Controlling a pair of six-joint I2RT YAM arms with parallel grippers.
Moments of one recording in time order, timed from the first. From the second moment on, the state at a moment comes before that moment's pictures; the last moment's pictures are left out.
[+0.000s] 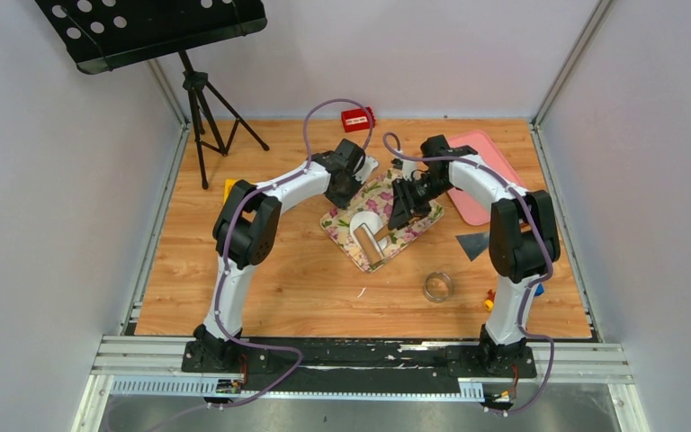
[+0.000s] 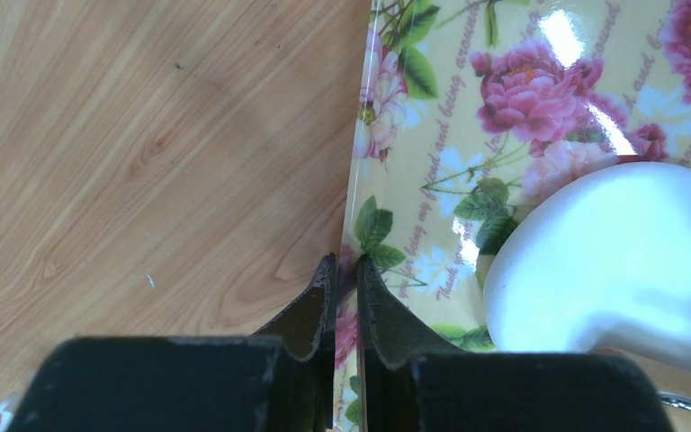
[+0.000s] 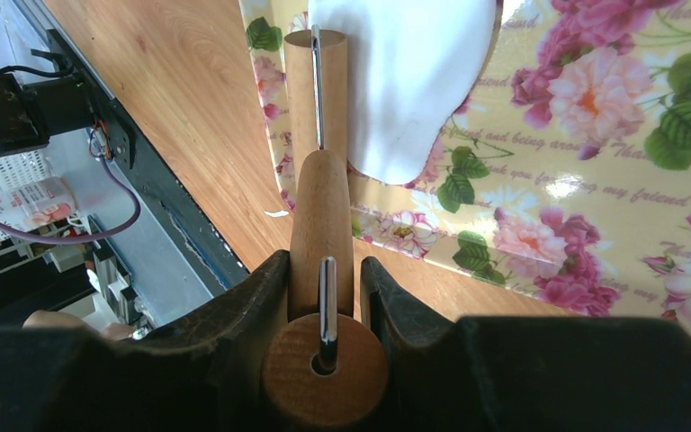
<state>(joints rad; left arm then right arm) -0.59 2.20 1.70 -0.61 -0.03 0.16 0.29 1.92 1.47 -0.92 -0.74 -0.09</state>
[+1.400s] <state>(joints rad) -0.59 2.19 1.69 -0.59 -0.04 0.16 0.29 1.92 1.50 -0.89 -0.66 -0.05</state>
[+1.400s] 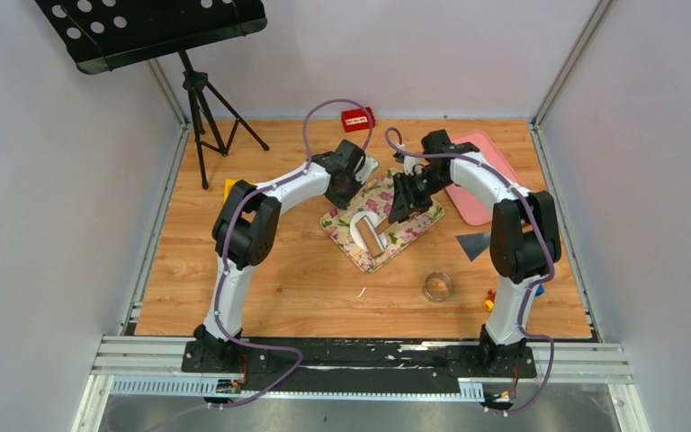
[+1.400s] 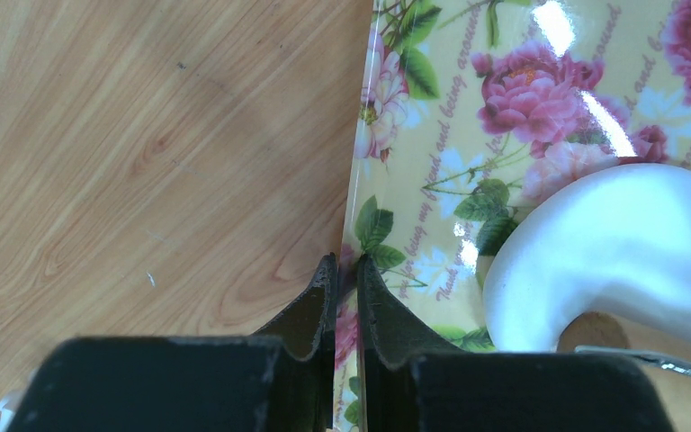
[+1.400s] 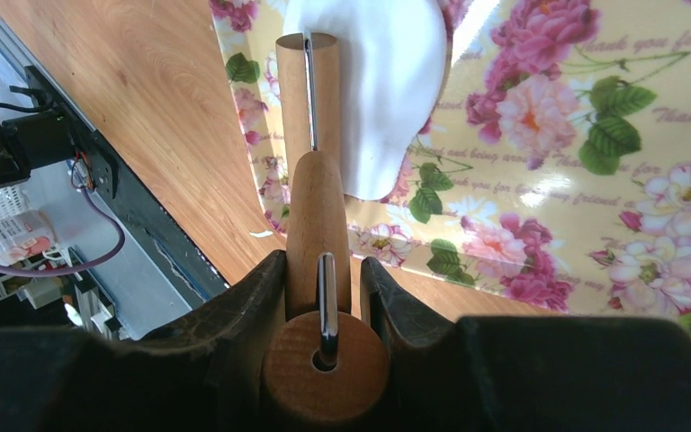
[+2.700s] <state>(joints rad) -0.60 2.19 1.69 -0.59 -0.04 0.18 0.12 1.87 1.59 -0.97 -0.53 -0.13</state>
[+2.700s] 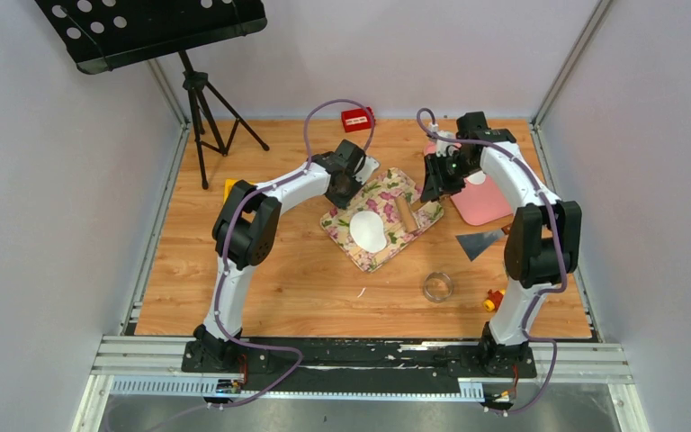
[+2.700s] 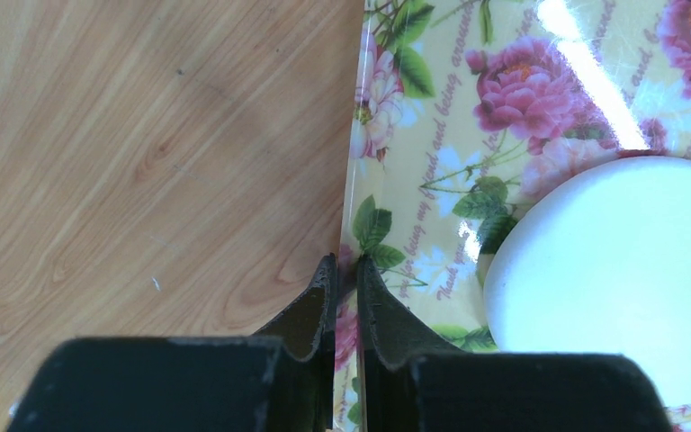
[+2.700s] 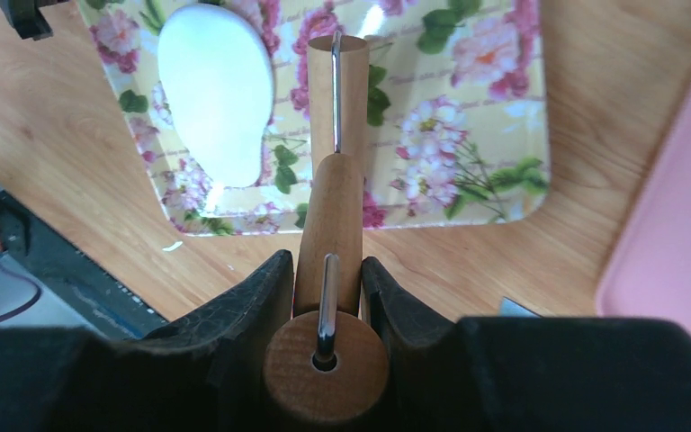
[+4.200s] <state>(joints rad) -0.56 2.25 1.80 -0.63 -0.11 0.66 -0.12 2.25 2.05 -1.29 -0.61 -0.38</state>
